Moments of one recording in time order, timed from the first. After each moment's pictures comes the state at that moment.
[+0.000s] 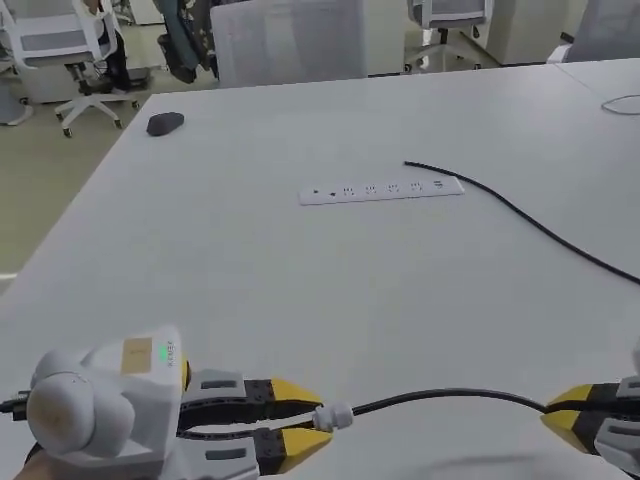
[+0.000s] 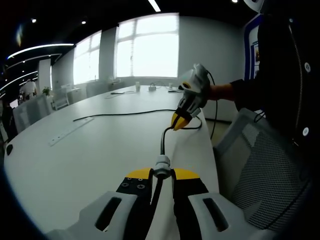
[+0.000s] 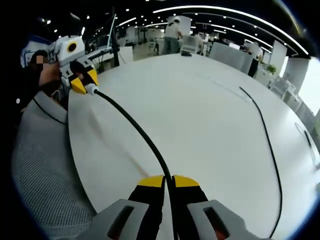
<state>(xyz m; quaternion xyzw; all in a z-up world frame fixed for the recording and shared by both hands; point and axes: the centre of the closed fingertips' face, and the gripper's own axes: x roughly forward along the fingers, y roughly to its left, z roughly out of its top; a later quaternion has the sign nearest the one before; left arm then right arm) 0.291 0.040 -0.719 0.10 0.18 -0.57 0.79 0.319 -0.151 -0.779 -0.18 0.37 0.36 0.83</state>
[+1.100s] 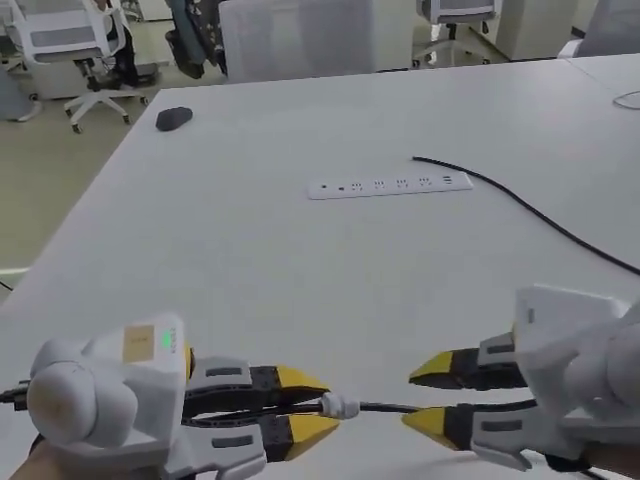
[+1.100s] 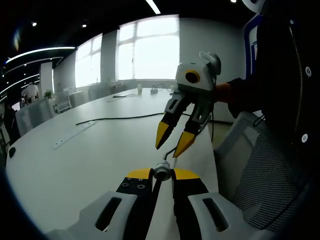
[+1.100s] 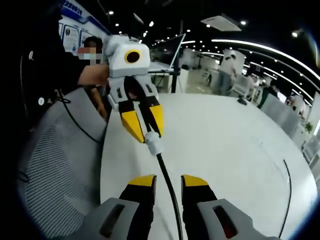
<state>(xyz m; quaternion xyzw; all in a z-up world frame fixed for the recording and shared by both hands) 0.290 0.041 -0.707 0.10 0.17 -0.57 0.80 0.296 0.011 -0.730 -0.24 0.22 0.58 0.75</state>
